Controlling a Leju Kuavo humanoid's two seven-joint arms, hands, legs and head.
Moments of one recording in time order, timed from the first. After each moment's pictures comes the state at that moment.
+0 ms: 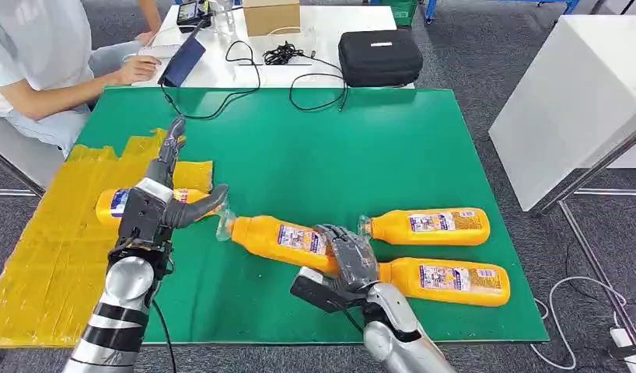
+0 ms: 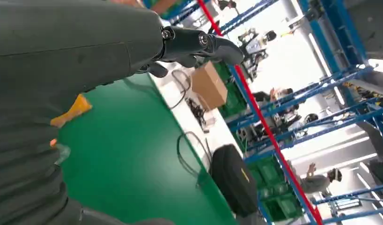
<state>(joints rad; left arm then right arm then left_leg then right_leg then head) -0.29 -0.03 -0.24 -1.47 -0.28 0.14 -0.31 -0.21 0.03 0.58 -1.15 0.81 -0.31 -0.06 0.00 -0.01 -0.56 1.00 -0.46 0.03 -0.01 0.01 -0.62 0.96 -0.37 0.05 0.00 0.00</state>
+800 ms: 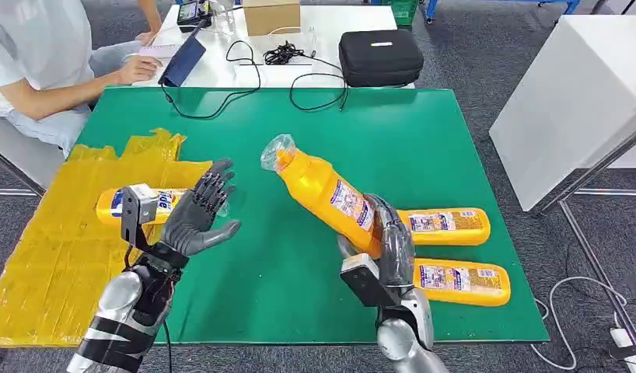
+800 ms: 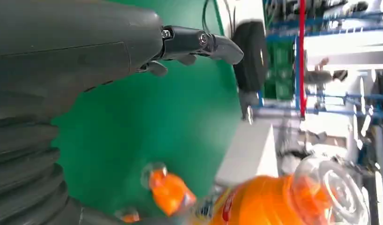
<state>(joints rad) -0.23 0.02 -0.29 -1.43 0.31 -0.26 -0.13 -0.10 0.11 0.37 -1.33 0.59 -0.53 -0.34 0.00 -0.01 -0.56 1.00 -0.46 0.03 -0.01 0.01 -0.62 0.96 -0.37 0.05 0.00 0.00</state>
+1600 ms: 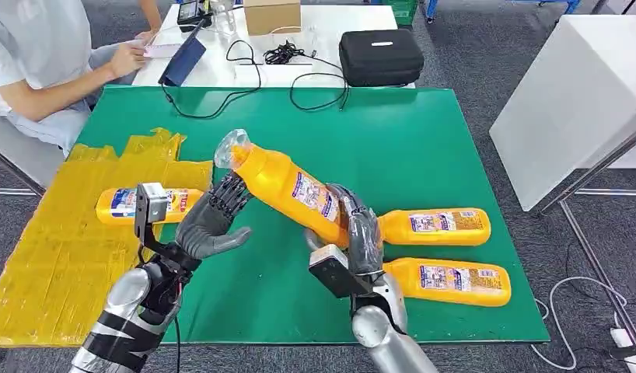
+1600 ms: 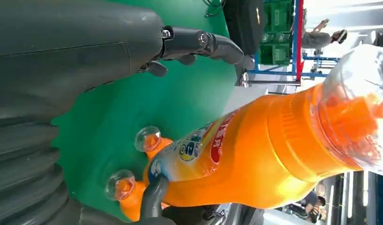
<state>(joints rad) -0.26 0.04 -0.38 -1.41 0.40 -0.29 -0.12 -0.19 0.16 0.47 -1.24 0.57 -0.50 -0.34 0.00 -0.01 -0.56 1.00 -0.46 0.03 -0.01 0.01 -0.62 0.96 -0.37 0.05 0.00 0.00</state>
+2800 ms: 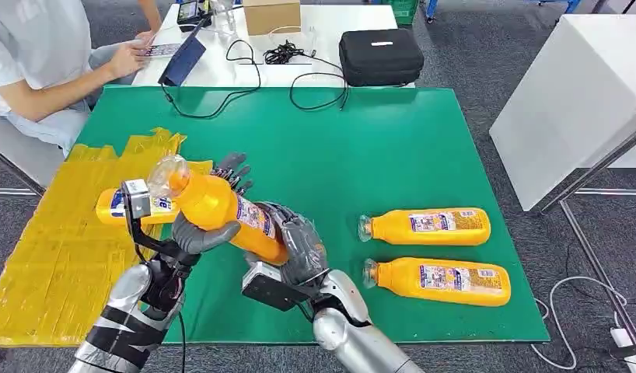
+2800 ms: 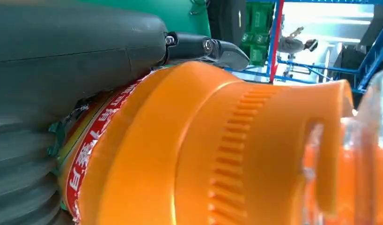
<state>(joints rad) -0.29 0.03 -0.39 -1.36 0.49 -0.26 -0.19 -0.34 0.22 0.75 -1.02 0.57 -0.38 -0.31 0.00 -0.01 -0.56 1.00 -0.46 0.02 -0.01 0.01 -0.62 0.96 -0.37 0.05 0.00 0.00</state>
